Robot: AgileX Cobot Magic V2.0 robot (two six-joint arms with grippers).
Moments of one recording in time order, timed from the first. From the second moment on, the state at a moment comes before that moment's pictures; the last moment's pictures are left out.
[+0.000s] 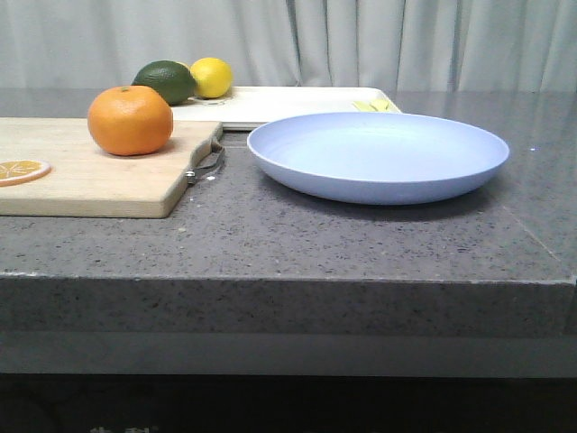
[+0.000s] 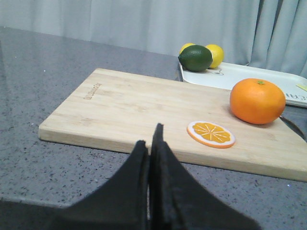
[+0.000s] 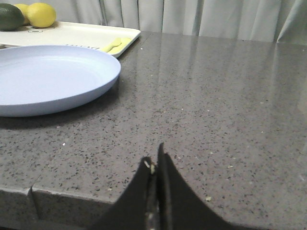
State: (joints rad) left arm -0.04 0.00 0.00 -0.04 0.11 -0.12; right arm 0.06 -0.01 0.03 0.10 0.14 -0.10
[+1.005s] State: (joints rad) left arm -0.04 0.50 -0.46 0.10 0.10 -0.12; right arm 0.06 0.52 -0.54 0.10 0.26 -0.10
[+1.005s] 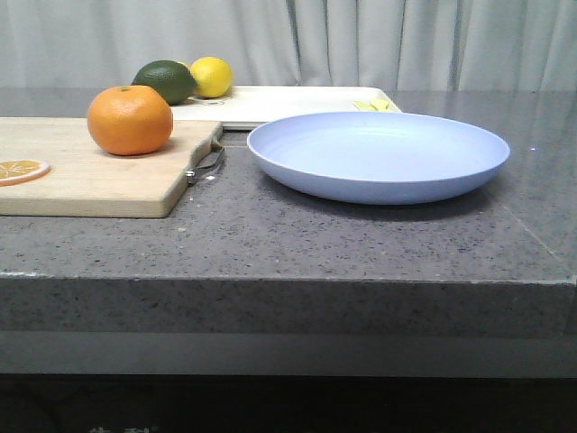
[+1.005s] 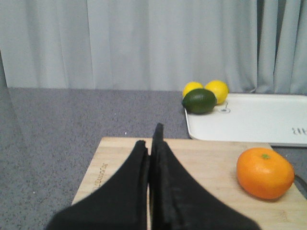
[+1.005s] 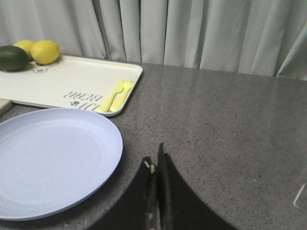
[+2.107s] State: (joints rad) left arm -0.04 0.64 -0.47 0.11 0.05 -0.12; right arm 0.06 0.61 -0.55 0.10 0.24 -0.10
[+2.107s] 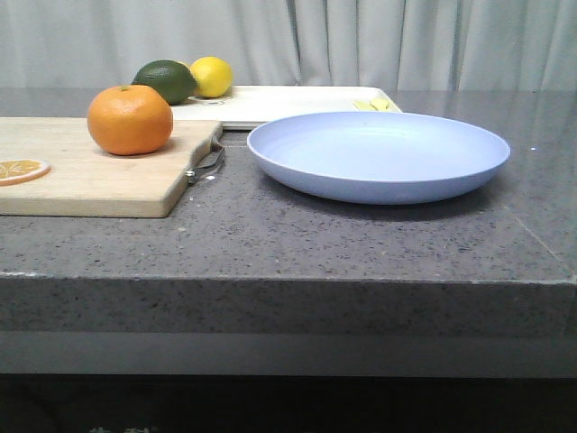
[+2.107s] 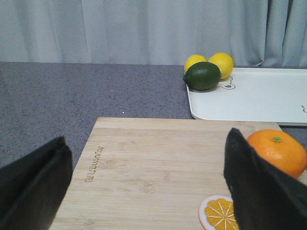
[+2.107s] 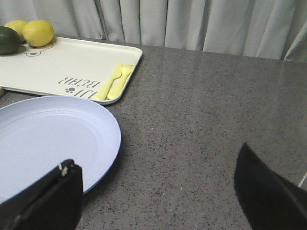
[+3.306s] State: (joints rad) left arm -0.40 1.71 -1.45 -0.01 0.72 -0.12; right arm 0.06 0.61 -0.55 0.10 0.24 -0.10
